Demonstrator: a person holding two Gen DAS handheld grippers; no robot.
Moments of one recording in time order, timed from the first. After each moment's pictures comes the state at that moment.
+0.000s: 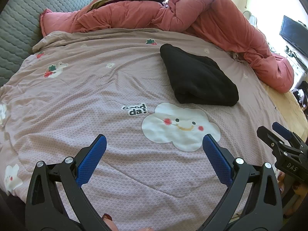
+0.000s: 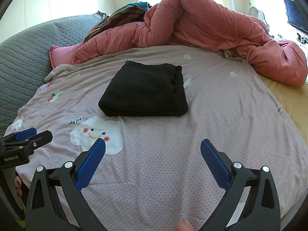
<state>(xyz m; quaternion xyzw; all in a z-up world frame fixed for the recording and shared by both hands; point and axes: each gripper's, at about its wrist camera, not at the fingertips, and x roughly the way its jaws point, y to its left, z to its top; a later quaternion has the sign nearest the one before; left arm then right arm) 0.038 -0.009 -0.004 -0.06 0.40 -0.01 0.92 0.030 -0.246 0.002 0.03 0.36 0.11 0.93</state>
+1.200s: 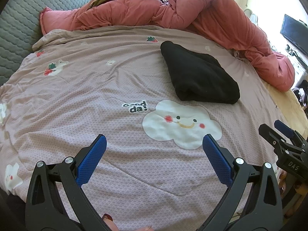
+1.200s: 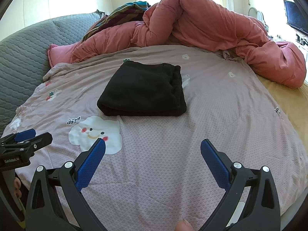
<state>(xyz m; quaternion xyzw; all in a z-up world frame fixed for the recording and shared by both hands) 0.039 -0.010 -0.006 -0.06 0.40 -0.01 0.91 0.030 -0.245 0.004 0.02 0.36 0.11 0.93</state>
